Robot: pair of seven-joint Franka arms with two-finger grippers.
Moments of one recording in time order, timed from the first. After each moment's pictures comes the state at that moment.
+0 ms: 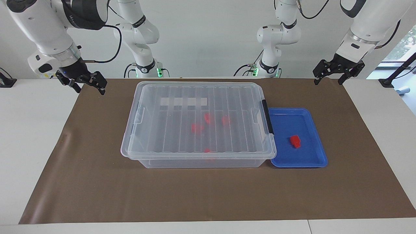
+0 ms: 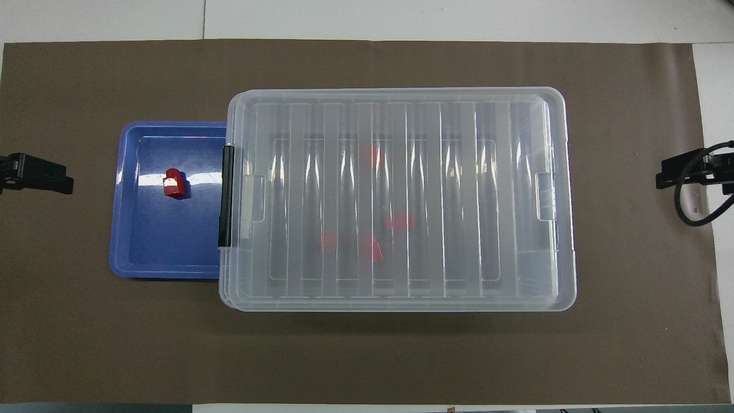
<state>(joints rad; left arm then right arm) -0.06 -0.04 0.00 -1.56 0.00 1.49 0.02 -0.11 -0.02 0.01 -1.66 -0.01 1.58 0.03</state>
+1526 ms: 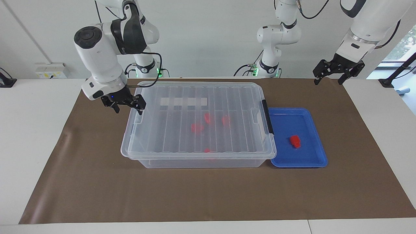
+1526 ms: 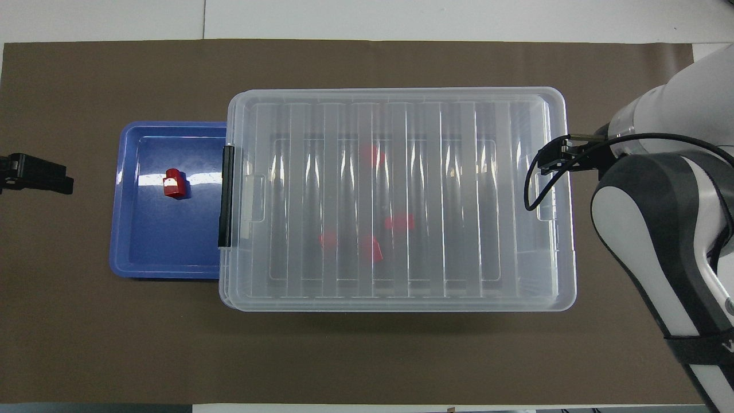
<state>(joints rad) -0.06 -0.04 0.00 -1.56 0.00 1.49 0.02 -0.13 0.07 0.25 -1.78 -0.01 1.82 0.26</state>
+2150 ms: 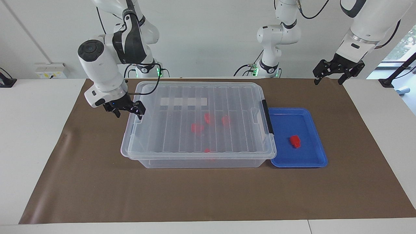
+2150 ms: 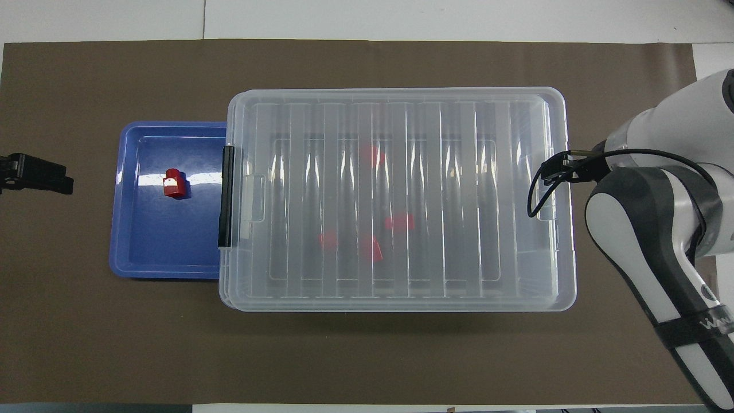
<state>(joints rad) -0.06 -0.04 0.00 -1.56 0.00 1.49 0.02 -0.14 0.07 0.21 -1.90 -0.01 1.93 0.21</state>
